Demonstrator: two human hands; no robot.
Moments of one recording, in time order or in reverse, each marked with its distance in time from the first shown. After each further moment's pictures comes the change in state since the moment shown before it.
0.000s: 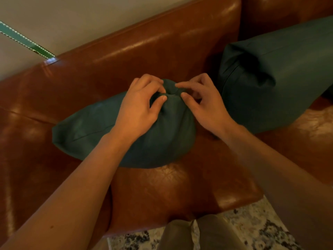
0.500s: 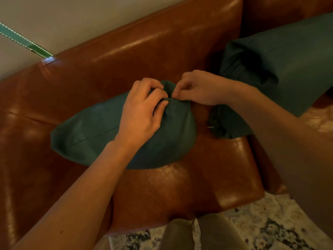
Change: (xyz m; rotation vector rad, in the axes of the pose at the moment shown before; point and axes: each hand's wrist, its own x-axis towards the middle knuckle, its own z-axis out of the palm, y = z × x) left_hand -0.012 0.001 0.013 0.104 0.164 0.133; right_hand 0.058 -0.022 -0.028 -0.240 -0.641 0.060
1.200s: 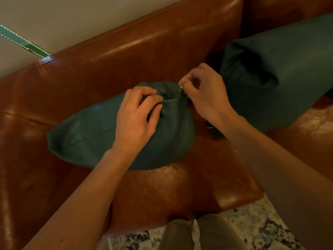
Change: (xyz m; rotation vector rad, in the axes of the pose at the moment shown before) left_hand -0.015 -0.005 0.002 -0.006 0.081 -0.047; right_hand -0.009 0.003 0.042 0.178 0.720 0.098
